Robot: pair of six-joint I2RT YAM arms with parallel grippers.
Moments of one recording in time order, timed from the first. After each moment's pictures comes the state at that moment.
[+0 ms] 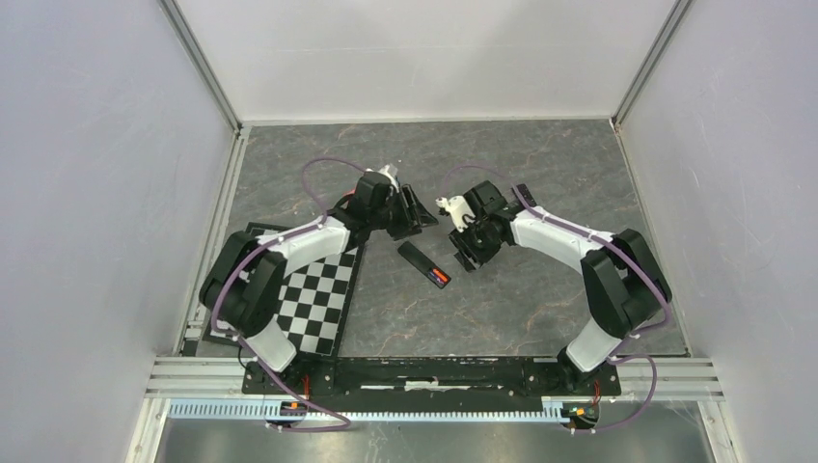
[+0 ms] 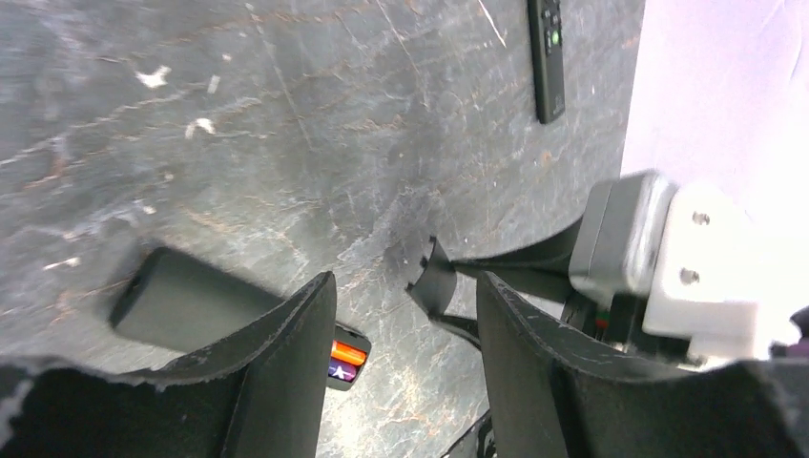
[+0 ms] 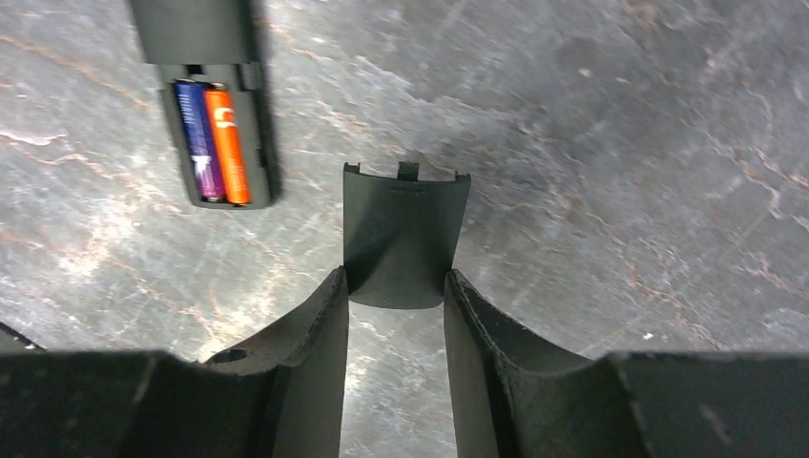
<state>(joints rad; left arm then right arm) -0.58 1.69 0.98 0.07 0.30 -0.90 0.55 1.66 1.05 -0.58 -0.18 -0.19</state>
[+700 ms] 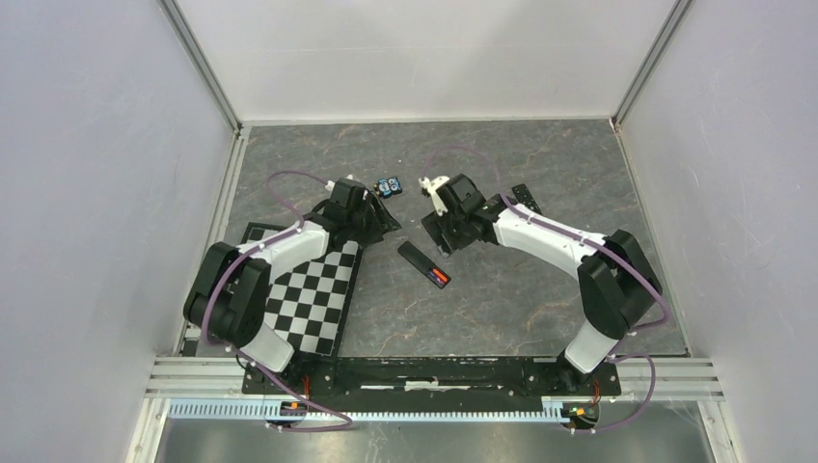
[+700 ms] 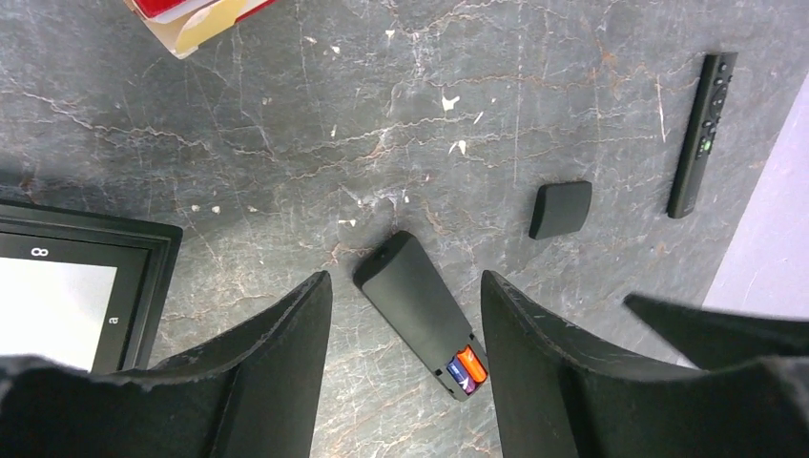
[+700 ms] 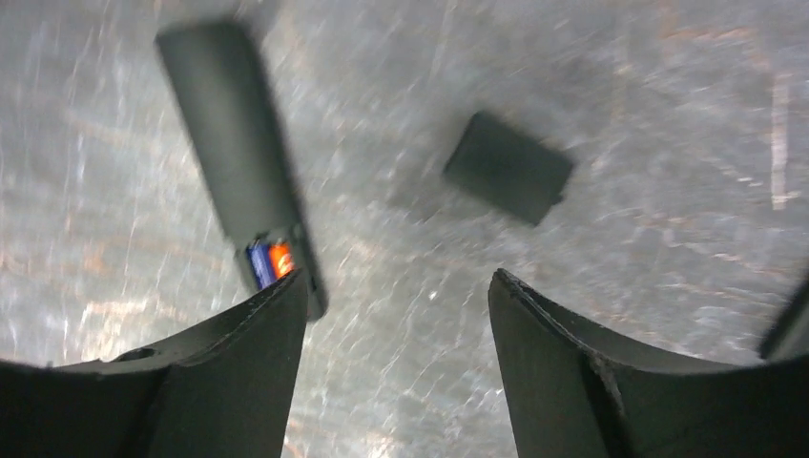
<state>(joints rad) -0.44 1.58 0.87 -0.10 0.11 -0.90 0.71 1.67 1.17 -0.54 0.04 0.04</state>
